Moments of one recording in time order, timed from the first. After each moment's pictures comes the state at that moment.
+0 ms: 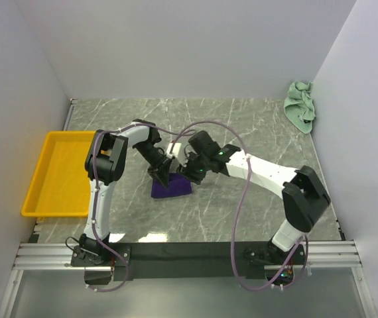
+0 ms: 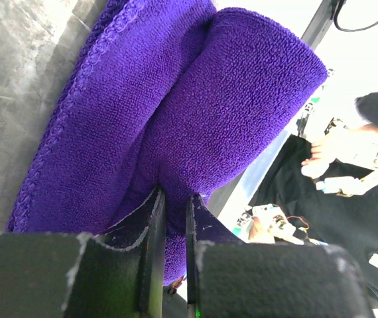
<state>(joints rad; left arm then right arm) -0.35 2.30 1.64 -1.31 0.85 0.48 0.77 1.63 1.18 -0.47 -0.25 -0.47</state>
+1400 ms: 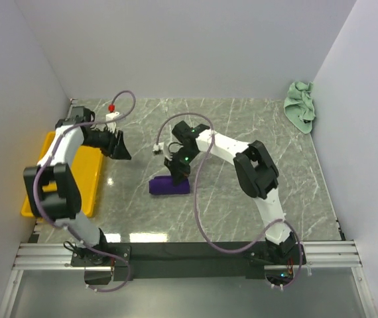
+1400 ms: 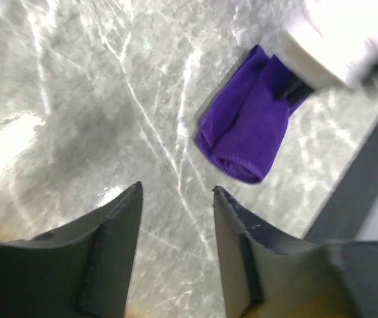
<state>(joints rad) 0.13 1.72 1.36 -0.96 0.87 0.59 0.73 2.17 1.71 -0.88 -0.72 -0.63</state>
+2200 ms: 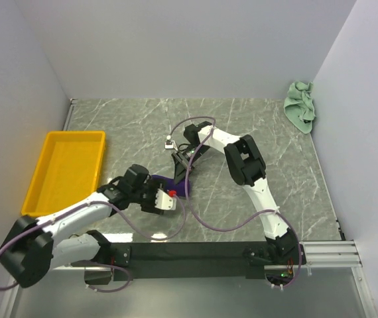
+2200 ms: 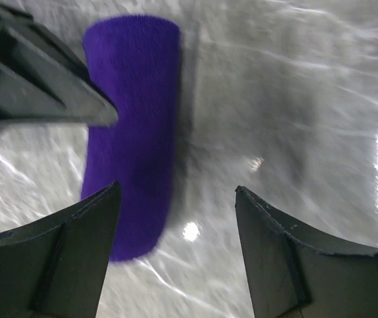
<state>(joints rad) -0.64 1.07 0.52 -0.28 0.39 1.03 0.58 2.52 1.99 -1.19 -1.17 -0.40</state>
